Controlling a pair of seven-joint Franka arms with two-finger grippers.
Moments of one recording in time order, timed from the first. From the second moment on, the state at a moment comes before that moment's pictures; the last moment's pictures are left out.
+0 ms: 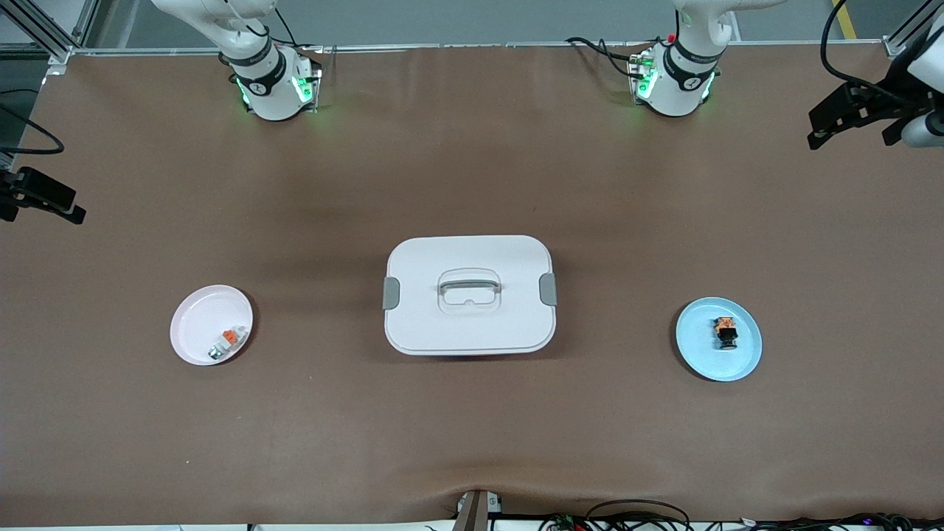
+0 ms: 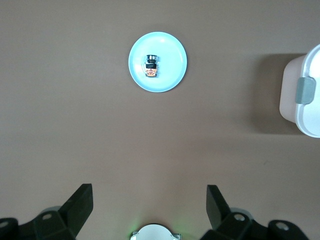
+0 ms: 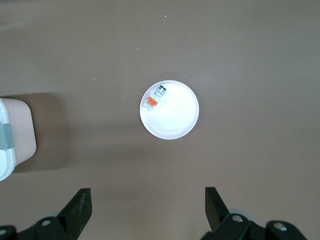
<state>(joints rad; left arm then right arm) 0.08 -0.08 -0.17 -1.49 0.03 1.39 -0.12 -0.05 0.11 -0.02 -1.37 0.02 1.49 0.00</state>
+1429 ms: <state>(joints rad) 0.21 0.14 -0.17 -1.89 0.03 2.02 0.45 -0.05 0.11 -0.02 -1.37 0.02 1.49 0.00</state>
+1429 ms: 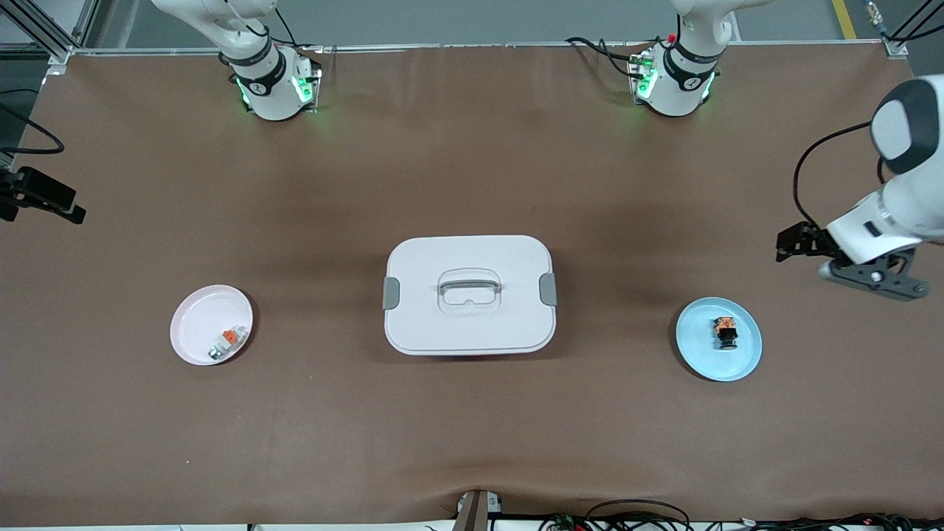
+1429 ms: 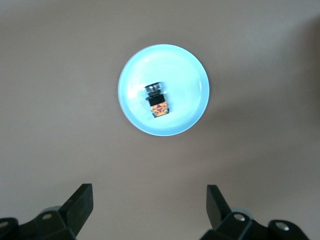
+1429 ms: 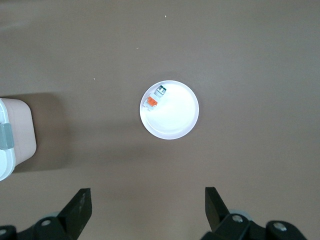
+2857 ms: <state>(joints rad) 0.21 0.55 -0.18 -1.90 0.03 2.48 1.48 -0.05 0.11 -0.02 -1.37 0.02 1.49 0.00</state>
